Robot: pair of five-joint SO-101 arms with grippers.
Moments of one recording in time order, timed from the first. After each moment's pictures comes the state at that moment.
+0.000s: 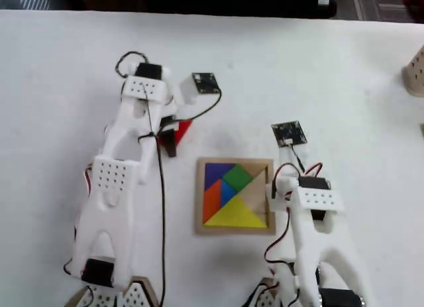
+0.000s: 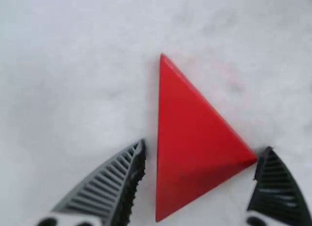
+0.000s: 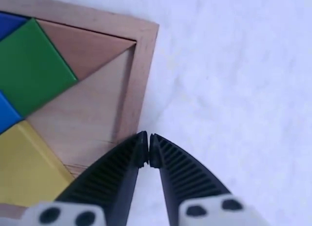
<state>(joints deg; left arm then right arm) 4.4 64.5 -58.4 92.4 -61.1 0.0 -29.4 65.4 45.7 17.2</state>
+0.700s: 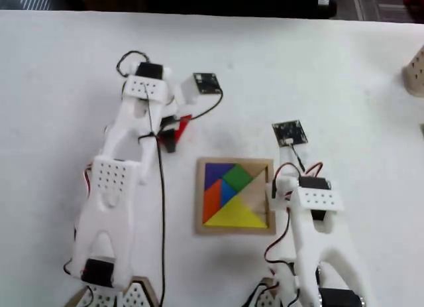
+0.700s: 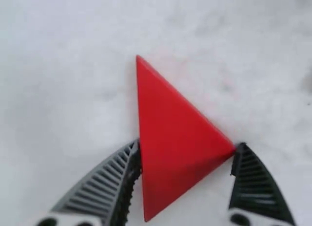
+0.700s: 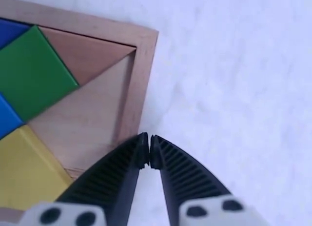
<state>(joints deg) 4.9 64.4 -59.3 93.6 -61.1 -0.1 -29.4 65.4 44.9 17.2</state>
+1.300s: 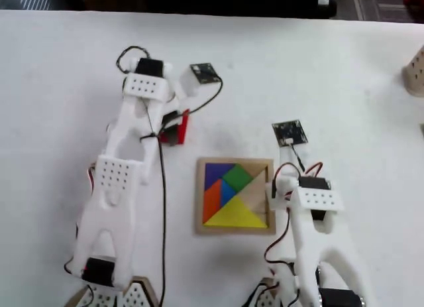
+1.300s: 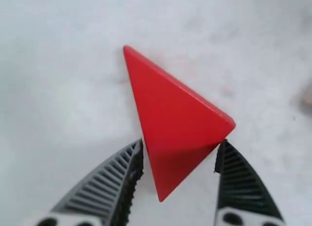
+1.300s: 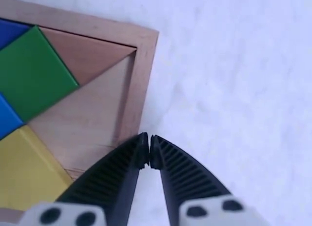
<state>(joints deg) 5.0 65.7 -68.4 101.1 -50.1 -0.2 -29.4 65.4 44.9 17.2</state>
